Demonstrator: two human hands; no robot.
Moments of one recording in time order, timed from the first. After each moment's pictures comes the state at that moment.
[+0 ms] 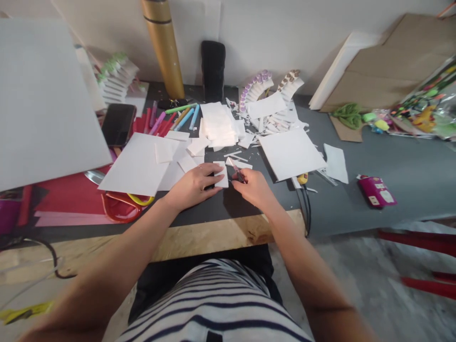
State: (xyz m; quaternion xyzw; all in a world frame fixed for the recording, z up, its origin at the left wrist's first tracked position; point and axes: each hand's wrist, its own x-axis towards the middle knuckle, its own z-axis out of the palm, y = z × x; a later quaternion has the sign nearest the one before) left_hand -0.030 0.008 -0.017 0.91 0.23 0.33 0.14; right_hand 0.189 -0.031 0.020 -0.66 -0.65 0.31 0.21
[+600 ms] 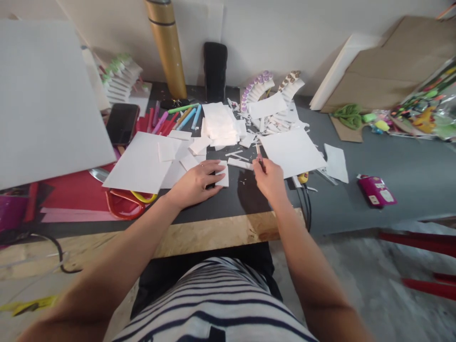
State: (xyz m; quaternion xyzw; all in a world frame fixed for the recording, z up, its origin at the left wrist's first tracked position) left_hand -0.031 0.009 -0.014 0.91 0.21 0.33 0.14; right_hand 0.211 -0.023 0.015 -0.73 -0.59 0.18 0.30
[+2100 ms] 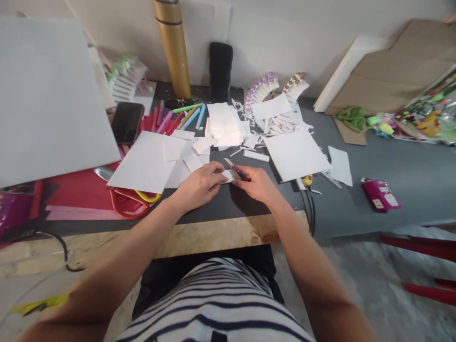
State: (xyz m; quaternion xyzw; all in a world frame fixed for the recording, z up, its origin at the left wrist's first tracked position) left_hand -0.030 -0.006 -0.002 0.90 0.30 0.28 0.16; right_hand 0.197 -0.018 0.005 -0.56 -0.67 0.40 0.27
